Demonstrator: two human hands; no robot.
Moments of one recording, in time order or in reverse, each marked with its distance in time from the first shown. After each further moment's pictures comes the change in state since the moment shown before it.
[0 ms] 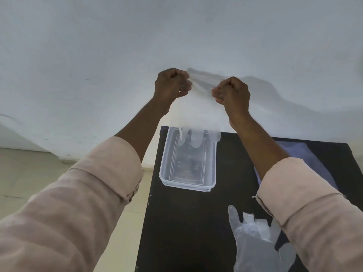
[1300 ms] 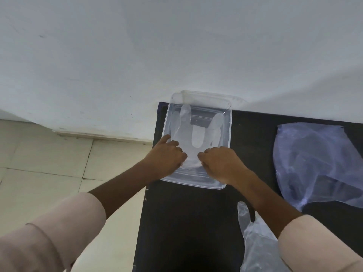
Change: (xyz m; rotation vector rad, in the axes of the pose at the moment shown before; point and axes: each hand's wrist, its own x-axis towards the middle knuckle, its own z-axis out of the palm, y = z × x) left_hand -0.076 -0.189 -0.029 1.619 -0.866 0.379; right_hand -0.072 0.157 0.006 -1.352 -1.027 -0.309
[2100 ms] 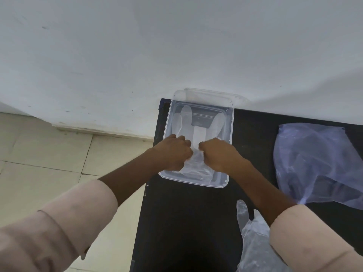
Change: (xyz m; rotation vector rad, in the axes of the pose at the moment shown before) left_hand 0.015 0.003 -0.021 -0.040 -0.151 0.071; right_hand 0.018 -0.002 -0.011 0.187 -0.075 0.160
